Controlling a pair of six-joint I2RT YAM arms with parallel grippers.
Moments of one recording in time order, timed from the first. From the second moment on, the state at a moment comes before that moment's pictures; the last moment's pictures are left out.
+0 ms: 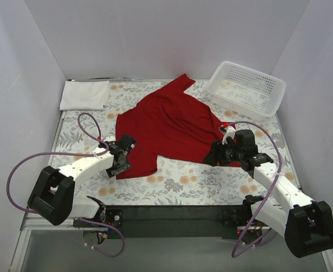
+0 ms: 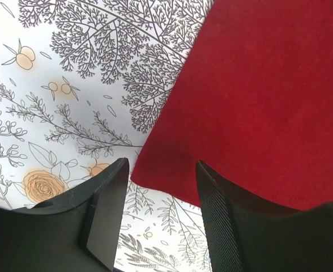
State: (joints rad) left arm -0.53 1.32 0.71 -0.79 -0.43 -1.02; right arm 0.28 1.00 0.51 -0.27 -0.51 0.23
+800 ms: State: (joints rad) left arm -0.51 1.34 0.67 -0.72 -0.40 -1.00; right arm 0.28 0.99 0.50 -0.27 -0.51 0.22
